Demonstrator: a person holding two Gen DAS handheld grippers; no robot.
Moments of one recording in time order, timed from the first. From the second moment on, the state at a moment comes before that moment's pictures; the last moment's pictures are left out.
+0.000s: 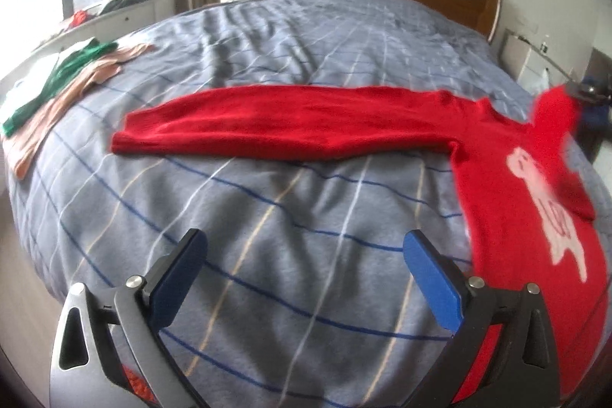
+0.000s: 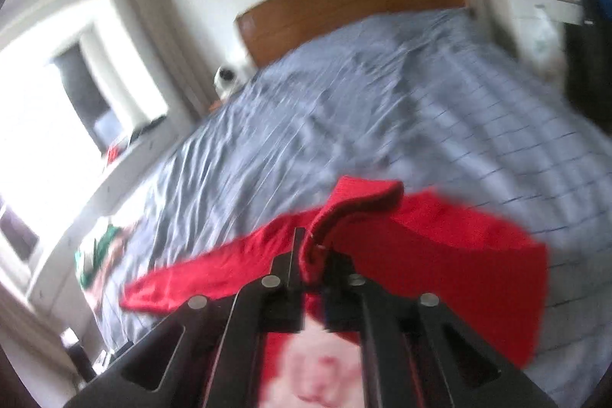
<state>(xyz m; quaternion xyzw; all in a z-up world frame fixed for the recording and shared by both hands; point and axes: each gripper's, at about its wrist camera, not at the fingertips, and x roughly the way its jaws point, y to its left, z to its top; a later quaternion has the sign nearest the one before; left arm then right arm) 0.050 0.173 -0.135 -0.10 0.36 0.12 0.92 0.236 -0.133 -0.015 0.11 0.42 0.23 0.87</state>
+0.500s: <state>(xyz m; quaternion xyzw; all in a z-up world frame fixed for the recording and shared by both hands) 0.057 0.145 -0.138 -0.05 0.36 0.09 0.93 0.088 -0.249 -0.089 0.09 0.45 0.18 0.87</state>
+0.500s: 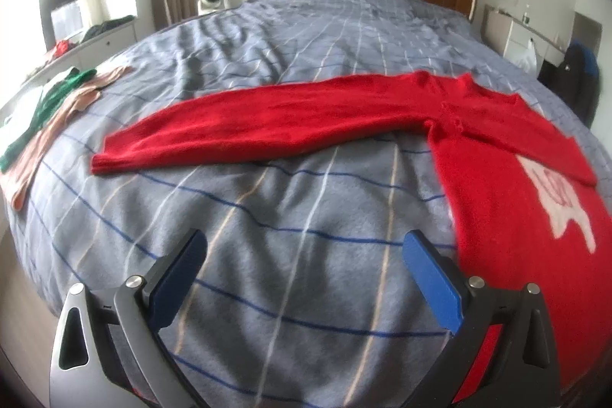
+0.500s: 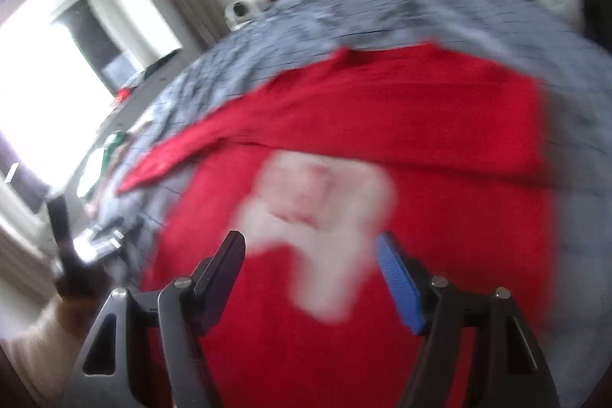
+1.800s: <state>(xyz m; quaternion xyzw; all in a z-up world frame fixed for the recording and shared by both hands) 0.108 0.342 -0.114 -0.22 0.45 0.19 0.84 0.028 -0.354 -0.125 0.11 0.44 0.01 0.89</state>
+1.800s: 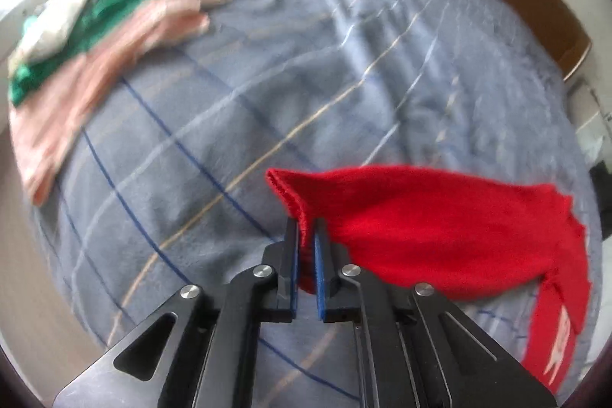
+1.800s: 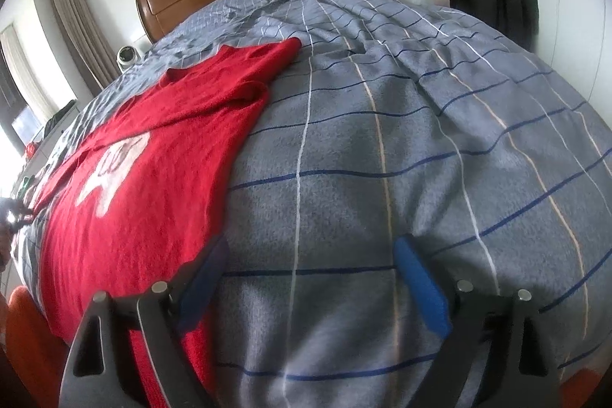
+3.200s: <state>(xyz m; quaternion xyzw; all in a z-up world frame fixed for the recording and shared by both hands) 0.088 0.137 -0.153 -0.04 0.38 0.02 0.92 0.037 -0.357 -0.081 0.18 0.42 0.05 0.89</state>
